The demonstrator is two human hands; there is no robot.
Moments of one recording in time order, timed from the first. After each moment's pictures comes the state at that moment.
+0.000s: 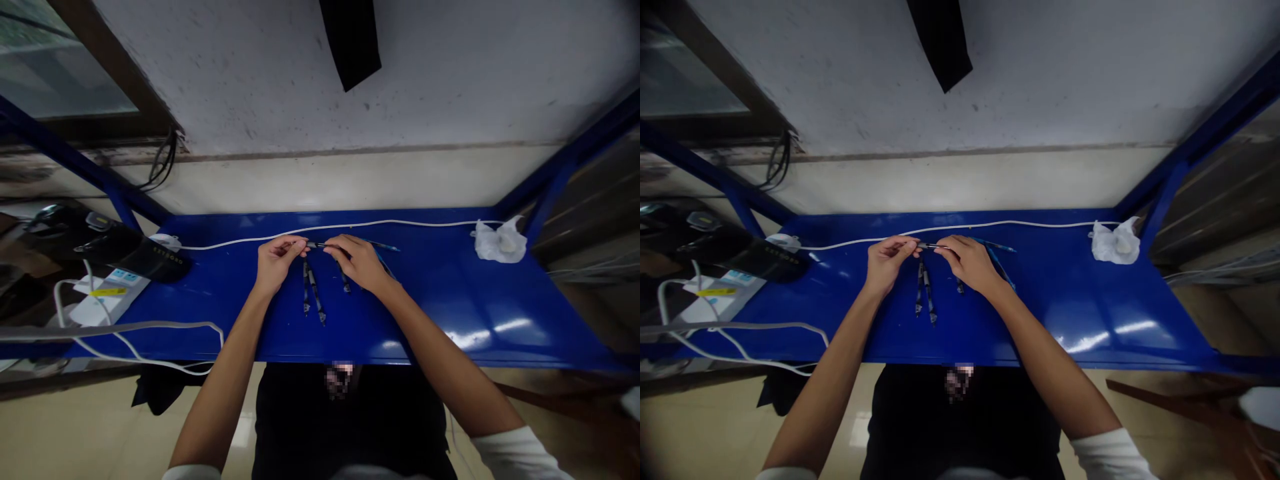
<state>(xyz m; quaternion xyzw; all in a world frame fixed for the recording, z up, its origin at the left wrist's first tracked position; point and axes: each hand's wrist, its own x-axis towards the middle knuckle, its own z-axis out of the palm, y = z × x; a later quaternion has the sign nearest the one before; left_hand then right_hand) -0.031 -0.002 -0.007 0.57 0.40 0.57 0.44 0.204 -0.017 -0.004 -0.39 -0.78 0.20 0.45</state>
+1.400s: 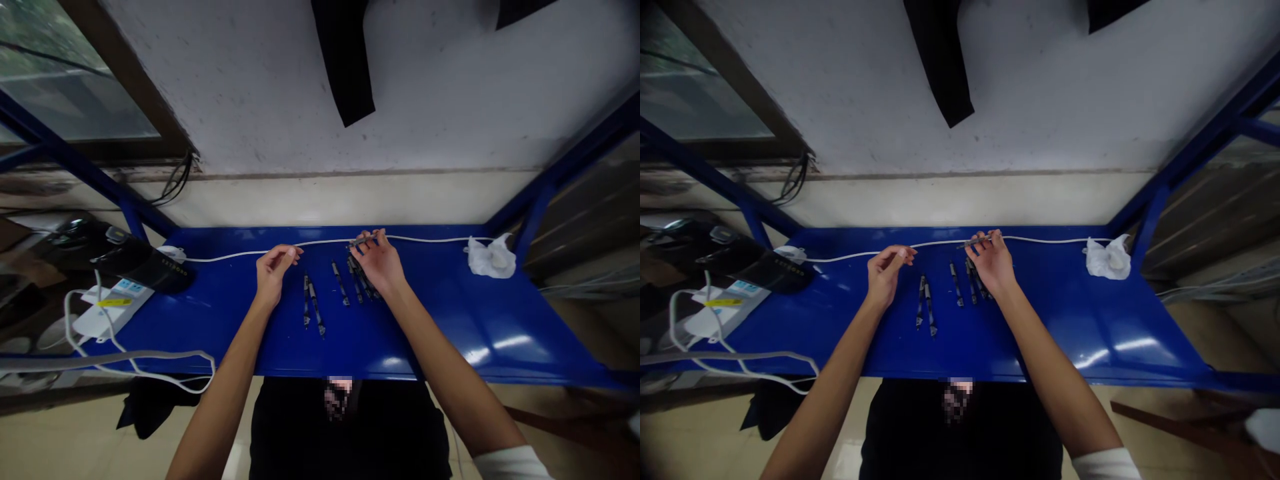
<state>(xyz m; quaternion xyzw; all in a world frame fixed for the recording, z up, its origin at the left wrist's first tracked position) -0.036 -0.003 -0.008 0.55 0.39 0.61 0.41 0.233 0.015 -0.010 -0.29 -0.29 0.61 0.68</state>
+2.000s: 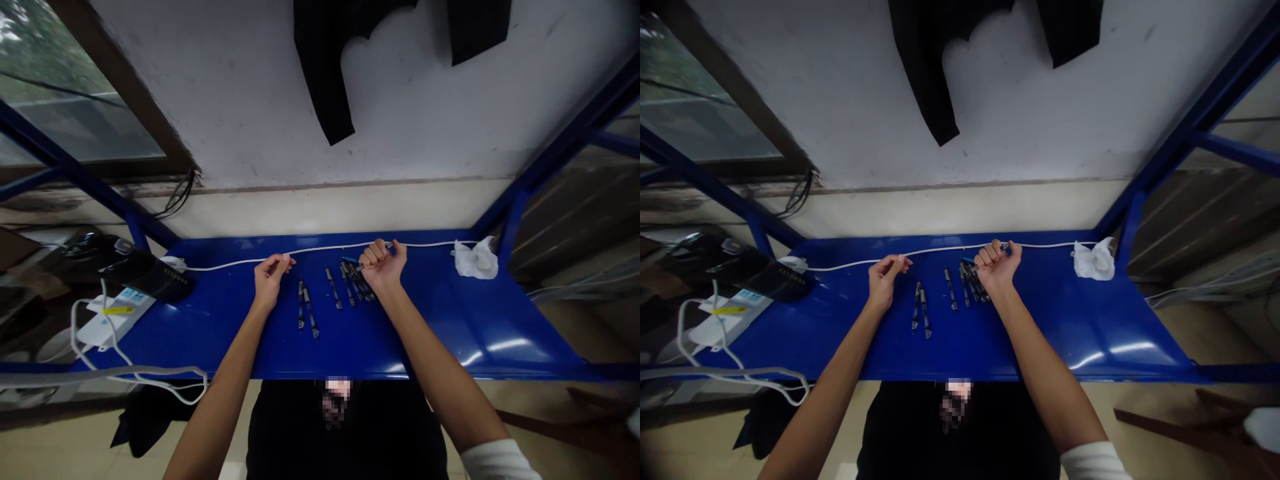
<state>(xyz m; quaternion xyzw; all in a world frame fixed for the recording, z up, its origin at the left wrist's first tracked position) -0.041 0.008 -0.023 0.56 0.45 0.59 0.37 0.258 0.006 0.000 -0.25 -0.31 0.57 0.71</state>
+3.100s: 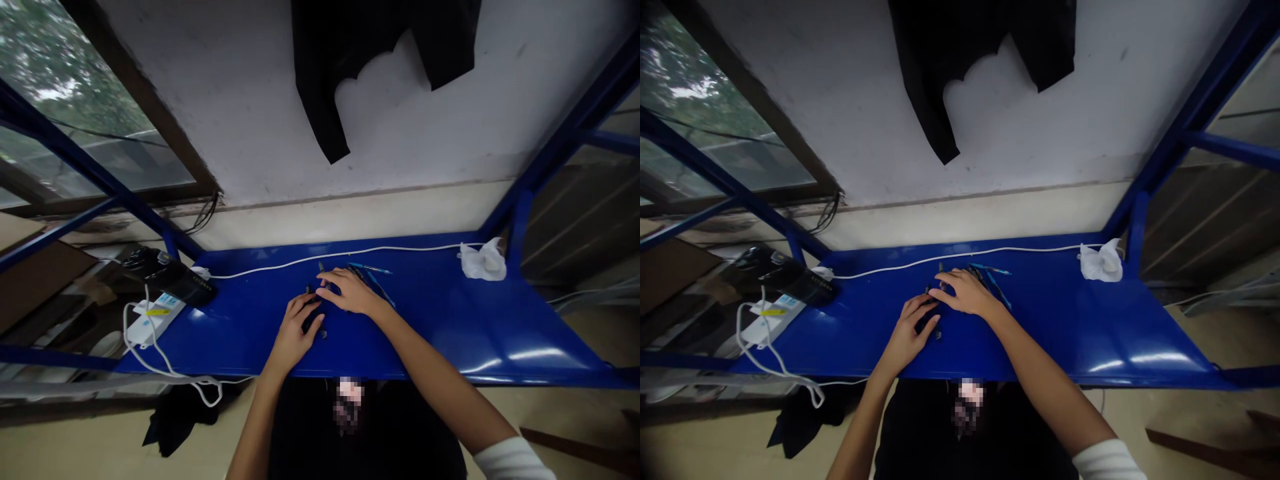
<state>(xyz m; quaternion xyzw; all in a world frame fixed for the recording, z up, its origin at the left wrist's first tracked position) -0.032 -0.110 -0.029 0.80 0.46 0.36 0.15 0.202 -0.028 -0.005 -0.37 -0.85 0.21 0.32</state>
